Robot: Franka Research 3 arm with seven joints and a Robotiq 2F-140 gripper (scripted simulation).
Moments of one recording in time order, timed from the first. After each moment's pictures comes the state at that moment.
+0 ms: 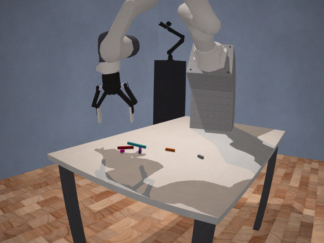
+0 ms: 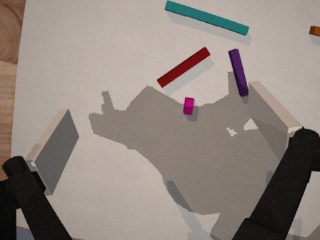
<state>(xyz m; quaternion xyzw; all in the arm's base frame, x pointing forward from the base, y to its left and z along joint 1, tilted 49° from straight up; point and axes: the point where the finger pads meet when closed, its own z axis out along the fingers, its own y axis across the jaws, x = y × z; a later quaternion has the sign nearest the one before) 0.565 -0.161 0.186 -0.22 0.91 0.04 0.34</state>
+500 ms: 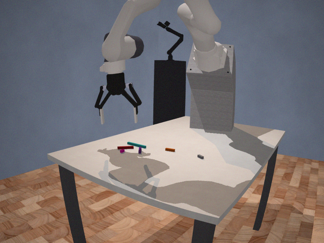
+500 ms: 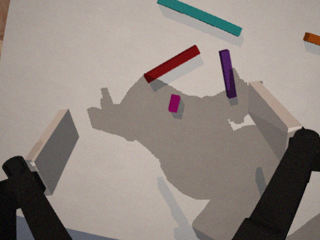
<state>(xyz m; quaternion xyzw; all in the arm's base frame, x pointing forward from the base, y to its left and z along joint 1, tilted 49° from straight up) 0.563 -0.145 0.183 -0.25 0.89 0.02 0.37</state>
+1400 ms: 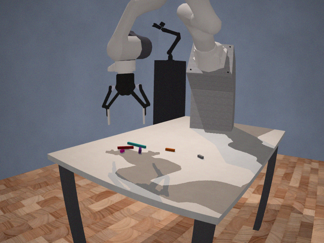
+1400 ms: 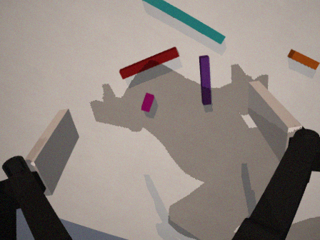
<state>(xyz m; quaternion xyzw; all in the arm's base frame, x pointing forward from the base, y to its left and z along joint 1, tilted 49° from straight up) 0.551 -0.117 0.174 -0.30 0.87 -0.02 0.40</state>
